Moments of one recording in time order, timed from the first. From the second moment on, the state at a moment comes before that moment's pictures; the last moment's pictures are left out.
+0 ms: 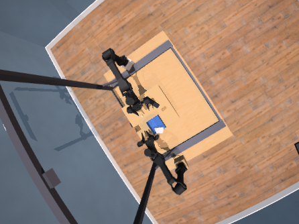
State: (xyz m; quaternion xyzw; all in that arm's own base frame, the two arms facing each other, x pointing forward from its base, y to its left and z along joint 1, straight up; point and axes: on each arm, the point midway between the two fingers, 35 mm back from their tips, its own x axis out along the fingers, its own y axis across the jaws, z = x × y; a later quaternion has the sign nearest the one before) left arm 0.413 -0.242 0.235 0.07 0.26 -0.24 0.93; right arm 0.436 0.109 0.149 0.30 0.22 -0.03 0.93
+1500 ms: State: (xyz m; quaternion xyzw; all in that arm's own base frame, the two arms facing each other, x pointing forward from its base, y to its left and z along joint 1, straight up) left arm 0.413 -0.242 0.235 0.07 0.26 -0.24 0.93; right arm 0.327 0.031 0.083 0.69 -0.08 -0.15 0.71
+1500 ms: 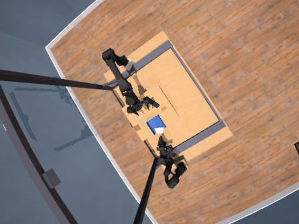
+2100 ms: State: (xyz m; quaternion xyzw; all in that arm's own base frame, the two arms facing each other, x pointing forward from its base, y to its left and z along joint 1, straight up) left arm 0.413 -0.242 0.235 0.07 0.26 -0.24 0.93; right arm 0.359 0.012 0.077 0.70 -0.09 -0.16 0.69
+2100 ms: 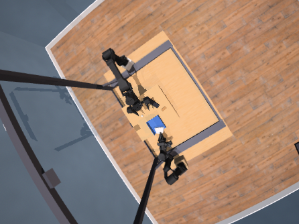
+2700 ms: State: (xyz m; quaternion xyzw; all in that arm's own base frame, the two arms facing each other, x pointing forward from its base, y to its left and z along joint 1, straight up) left arm 0.413 -0.242 0.235 0.07 0.26 -0.24 0.93; right arm 0.360 0.012 0.077 0.70 -0.09 -0.16 0.69
